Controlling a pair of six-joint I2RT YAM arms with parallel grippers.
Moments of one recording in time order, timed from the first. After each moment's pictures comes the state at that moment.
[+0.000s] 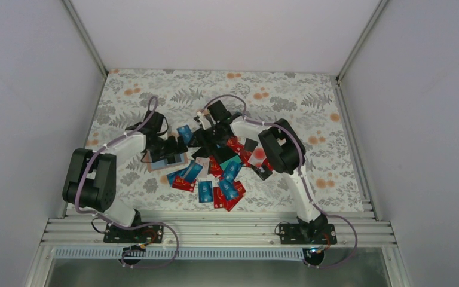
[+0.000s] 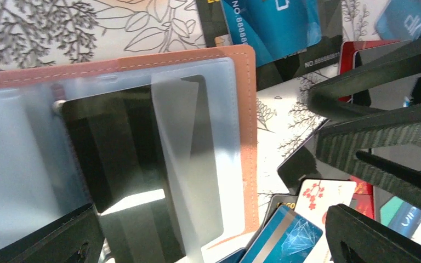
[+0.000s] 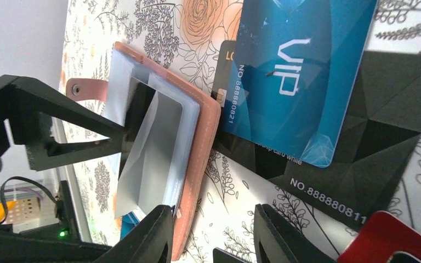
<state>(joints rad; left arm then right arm) -0.20 1.55 0.84 -0.51 0.35 -0.46 0.68 2.33 1.65 -0.31 -0.79 0.39</state>
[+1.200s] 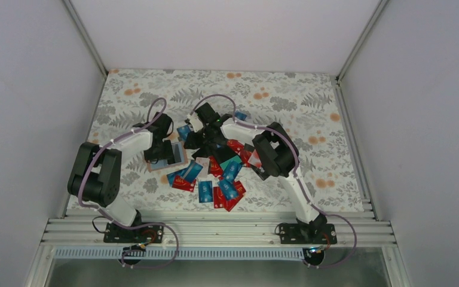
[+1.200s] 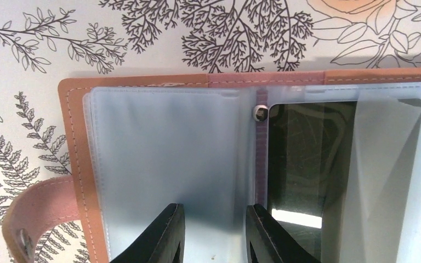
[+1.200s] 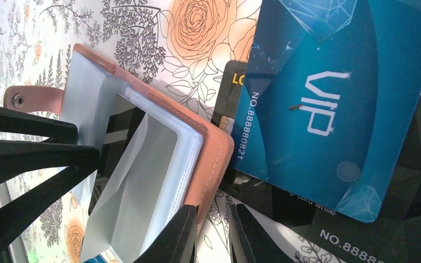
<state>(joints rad) -0.27 1.61 0.91 -0.69 -0.12 -0.51 0.77 2.36 1.76 -0.40 -0.56 0.35</state>
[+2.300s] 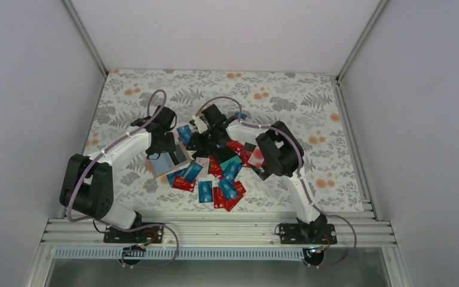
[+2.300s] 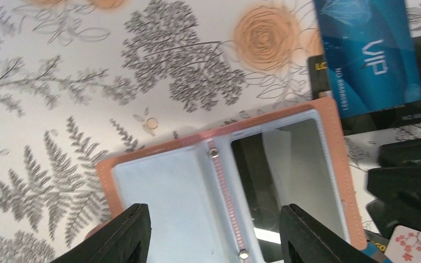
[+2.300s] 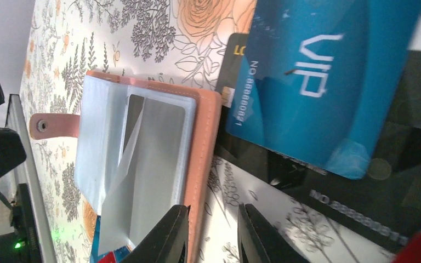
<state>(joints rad) -0.34 1.51 0.99 -0.76 -0.19 -0.55 0.74 2.31 1.64 -0.30 -0.64 0.35</state>
